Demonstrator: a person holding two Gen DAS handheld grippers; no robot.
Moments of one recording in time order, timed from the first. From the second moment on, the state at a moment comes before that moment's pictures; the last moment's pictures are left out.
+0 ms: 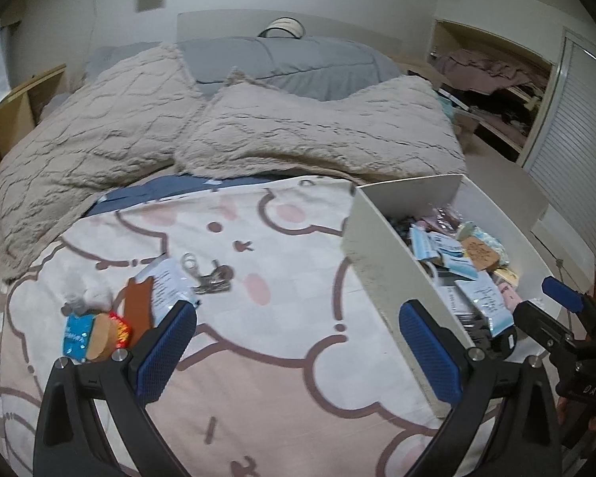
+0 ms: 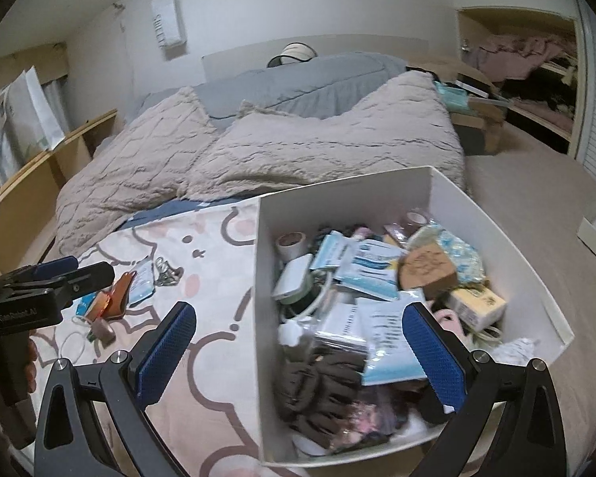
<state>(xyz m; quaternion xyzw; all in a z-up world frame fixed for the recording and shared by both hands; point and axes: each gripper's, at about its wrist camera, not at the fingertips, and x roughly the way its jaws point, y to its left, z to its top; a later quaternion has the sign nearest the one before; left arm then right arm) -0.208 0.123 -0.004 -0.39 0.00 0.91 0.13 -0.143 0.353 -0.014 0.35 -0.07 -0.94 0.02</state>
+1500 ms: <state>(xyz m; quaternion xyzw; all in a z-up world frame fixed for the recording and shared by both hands) -0.214 -0.014 -0.052 -0.43 -0.03 0.90 0.02 -0.184 0.201 -0.054 0.39 0.02 -0.91 0.14</state>
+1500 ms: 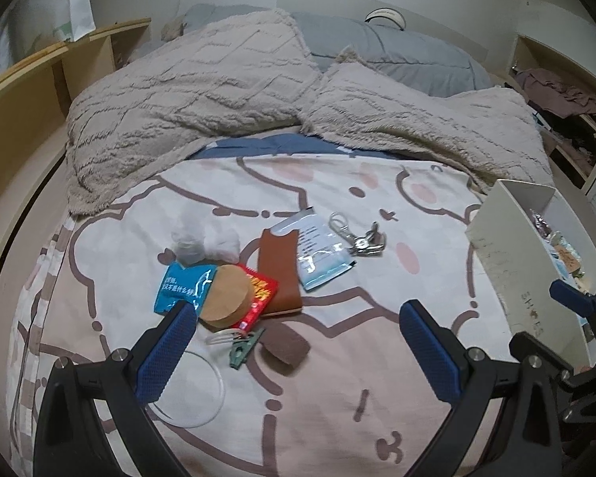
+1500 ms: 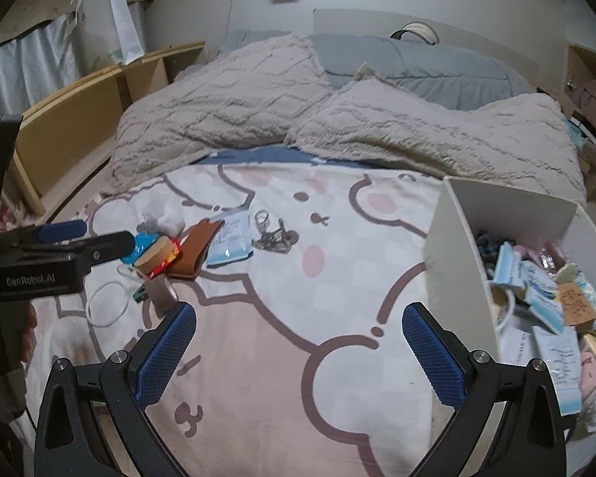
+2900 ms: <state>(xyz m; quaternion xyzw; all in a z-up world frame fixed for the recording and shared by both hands) -0.211 -0.137 -0.145 -0.48 -0.05 0.88 0.00 -0.220 0.044 -0.146 0.43 0.09 -0.85 0.29</state>
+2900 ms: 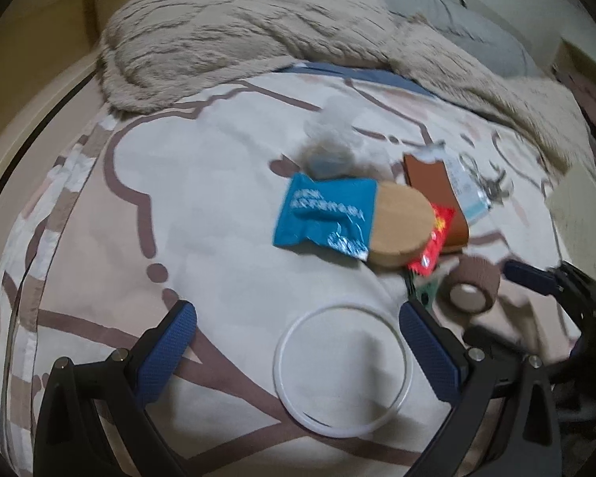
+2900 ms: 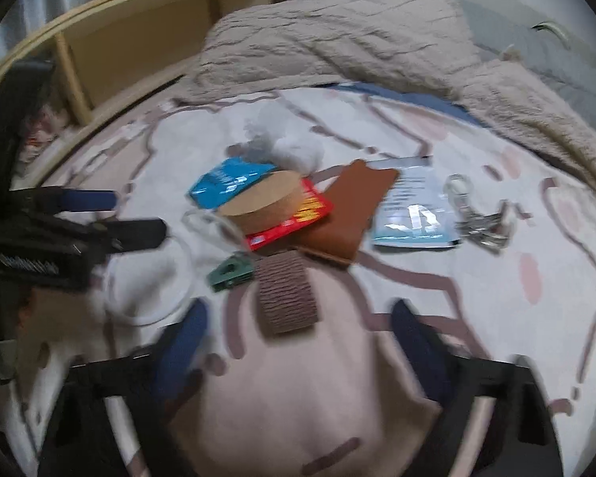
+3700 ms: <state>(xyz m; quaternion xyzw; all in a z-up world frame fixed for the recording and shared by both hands) -0.200 -0.106 -0.176 -0.49 0.03 0.87 0.03 -0.165 0.109 -0.143 0.46 -0.08 -0.81 0.36</state>
